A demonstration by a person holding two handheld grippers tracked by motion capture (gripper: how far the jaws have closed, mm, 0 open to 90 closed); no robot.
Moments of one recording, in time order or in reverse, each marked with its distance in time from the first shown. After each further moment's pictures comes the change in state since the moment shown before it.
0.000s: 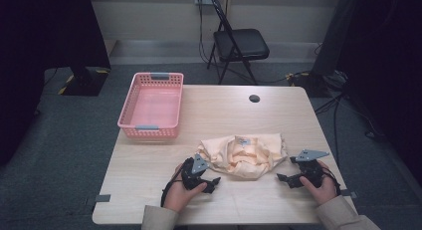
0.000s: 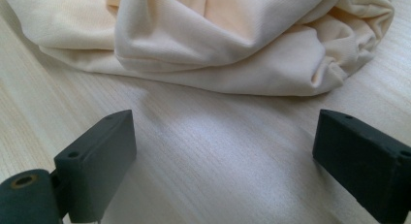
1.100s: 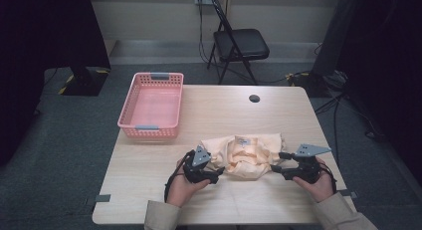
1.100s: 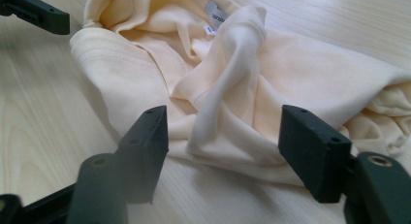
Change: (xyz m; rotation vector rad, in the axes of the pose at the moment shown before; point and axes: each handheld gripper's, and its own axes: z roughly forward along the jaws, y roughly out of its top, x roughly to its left) left arm -0.001 0.030 -0.003 -0.096 -0.001 -0.036; right arm 0.015 0.031 -0.008 -0.166 0.095 0.000
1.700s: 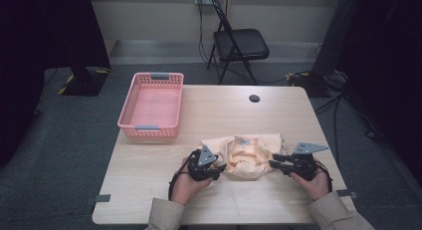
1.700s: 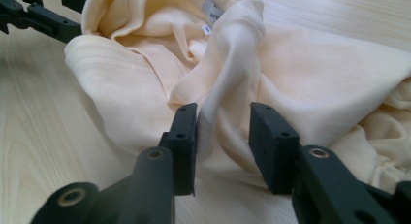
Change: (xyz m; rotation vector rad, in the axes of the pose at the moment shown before) left arm -0.003 0.006 0.007 0.036 -0.028 0.051; right arm -0.007 -0.003 0.009 -0.005 0.035 0.061
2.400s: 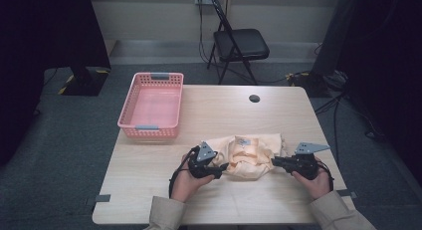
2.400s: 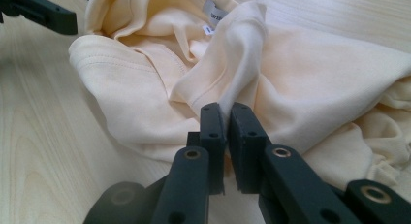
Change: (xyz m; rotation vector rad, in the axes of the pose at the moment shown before) left arm 0.001 0.009 0.000 -0.013 -0.008 -0.040; right arm -0.003 0.000 -0.003 -0.002 0.015 -0.004
